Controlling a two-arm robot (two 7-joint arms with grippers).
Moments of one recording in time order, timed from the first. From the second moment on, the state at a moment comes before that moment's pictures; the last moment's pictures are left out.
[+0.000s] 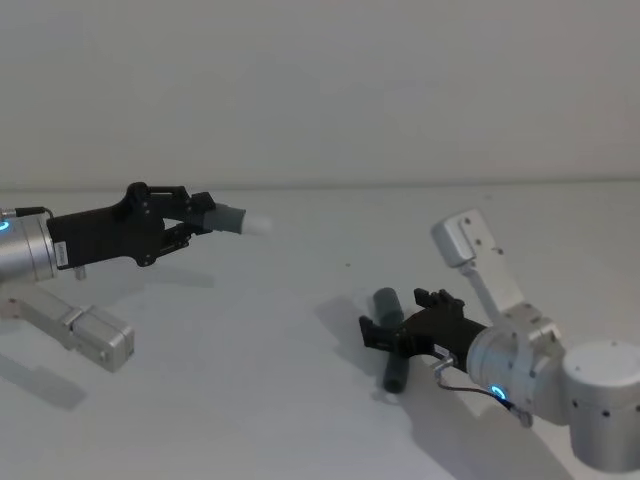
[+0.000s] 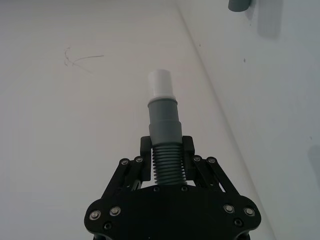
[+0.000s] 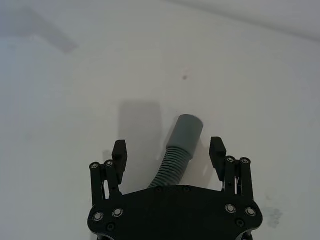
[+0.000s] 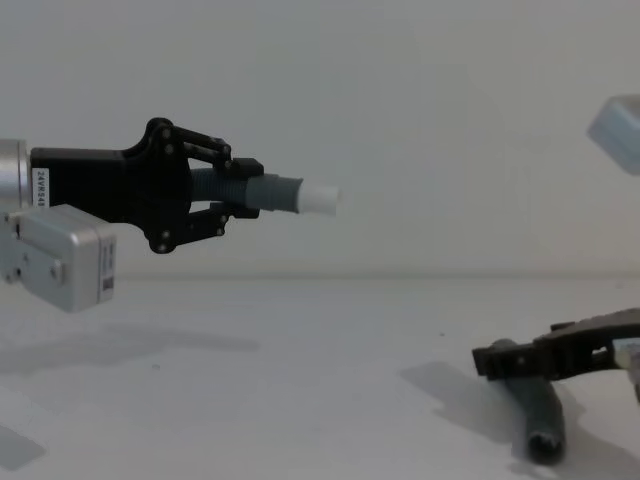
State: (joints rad) left arm -0.87 0.61 0.89 -1.06 1.00 -0.84 0.30; right arm 0.19 0.38 -0.35 -1.71 0.28 0.61 0.19
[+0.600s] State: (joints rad) left arm -0.87 0.61 0.89 -1.06 1.00 -0.84 0.30; right arm 0.29 0.38 -0.43 -1.75 0.21 0.87 0.17
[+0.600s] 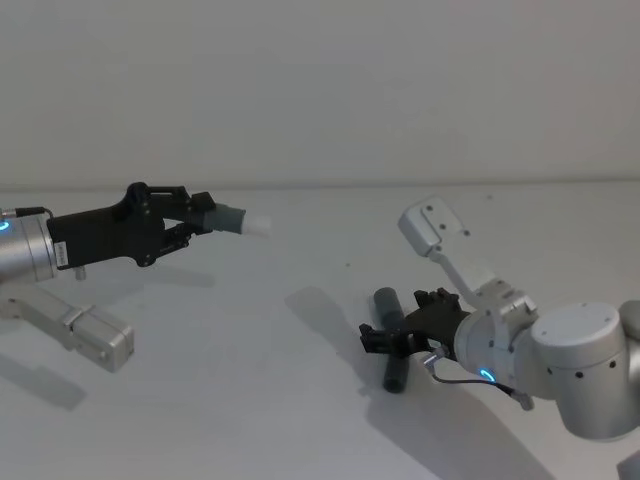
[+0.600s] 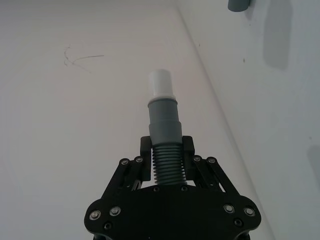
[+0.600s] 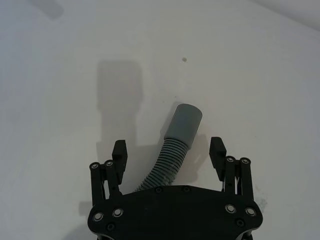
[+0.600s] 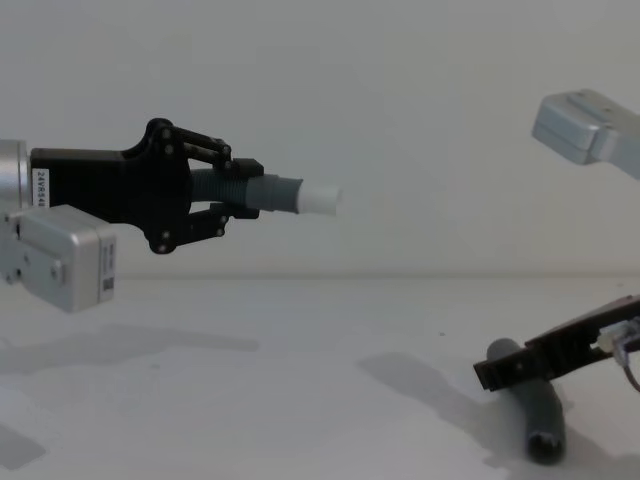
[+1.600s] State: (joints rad) left arm -0.87 0.61 0.89 -1.06 1.00 -0.84 0.30; right arm 0.31 0.34 -0.42 -1.71 0.21 0.94 0.20
